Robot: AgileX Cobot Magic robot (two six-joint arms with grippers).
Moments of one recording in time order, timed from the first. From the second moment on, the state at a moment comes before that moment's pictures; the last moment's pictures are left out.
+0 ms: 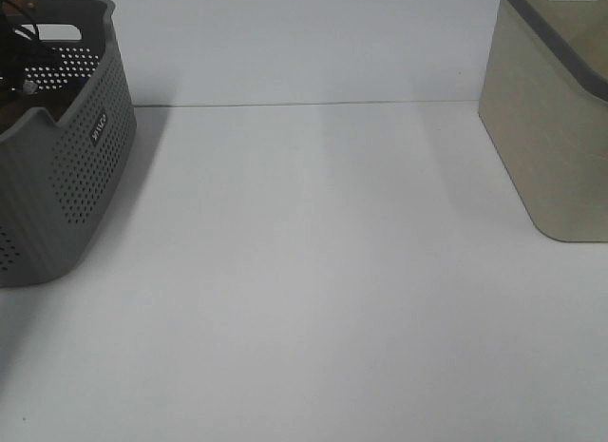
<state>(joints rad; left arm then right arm) 0.08 2.49 -2.26 0.29 0.83 -0.14 -0.01 -0.01 -0.50 0.06 1.07 -0.09</state>
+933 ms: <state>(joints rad) 0.08 2.52 -2.27 0.29 0.83 -0.11 -0.01 -0.01 -0.50 0.06 1.07 -0.09</state>
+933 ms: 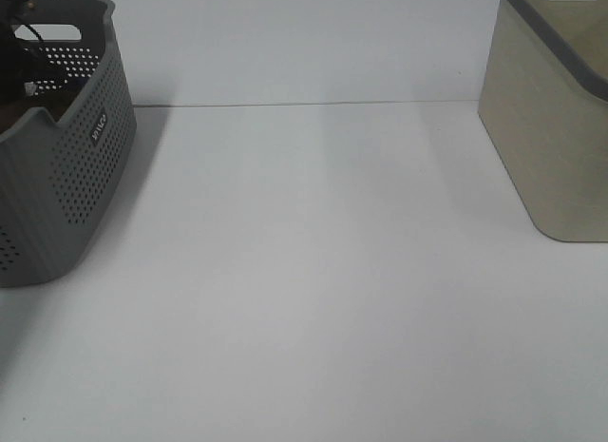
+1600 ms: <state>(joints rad) 0.08 2.40 -2.27 0.28 0.84 -0.10 -0.01 -0.01 -0.50 0.06 1.07 -0.09</state>
